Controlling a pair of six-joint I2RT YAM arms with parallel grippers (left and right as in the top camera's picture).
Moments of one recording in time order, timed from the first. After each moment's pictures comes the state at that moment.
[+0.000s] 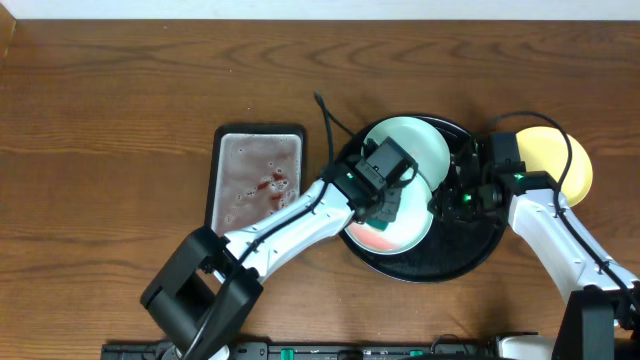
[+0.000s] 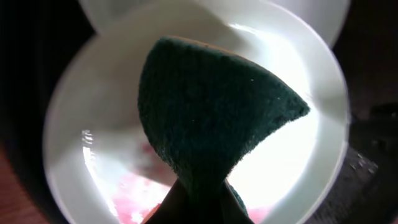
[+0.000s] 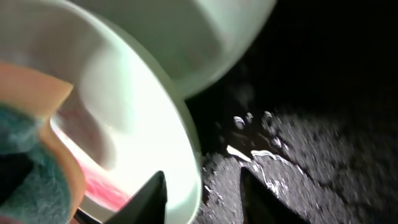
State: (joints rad) left arm -0.82 1.81 1.25 -0.58 0.03 -0.57; right arm 0.10 1.50 0.85 -0.66 -0.33 0.26
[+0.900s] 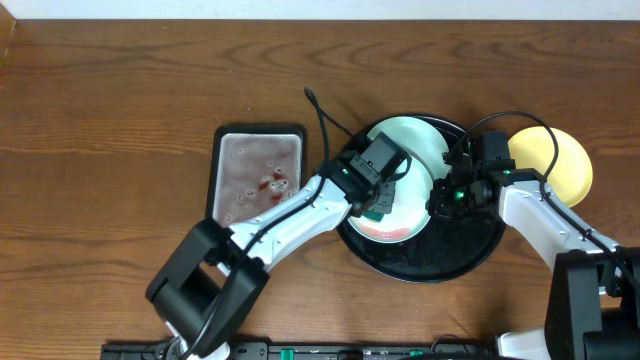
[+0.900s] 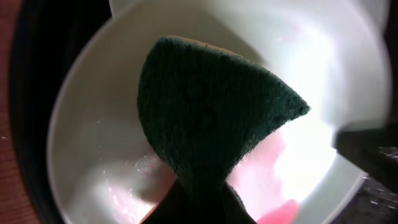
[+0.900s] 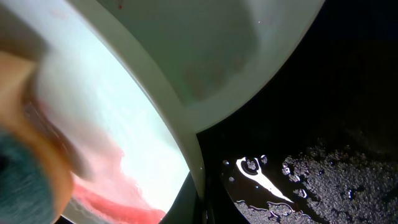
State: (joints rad) left arm -0.79 1.85 1.23 -0.52 0.00 -0.59; right arm 0.10 1.63 0.83 -0.55 -0.38 0.25
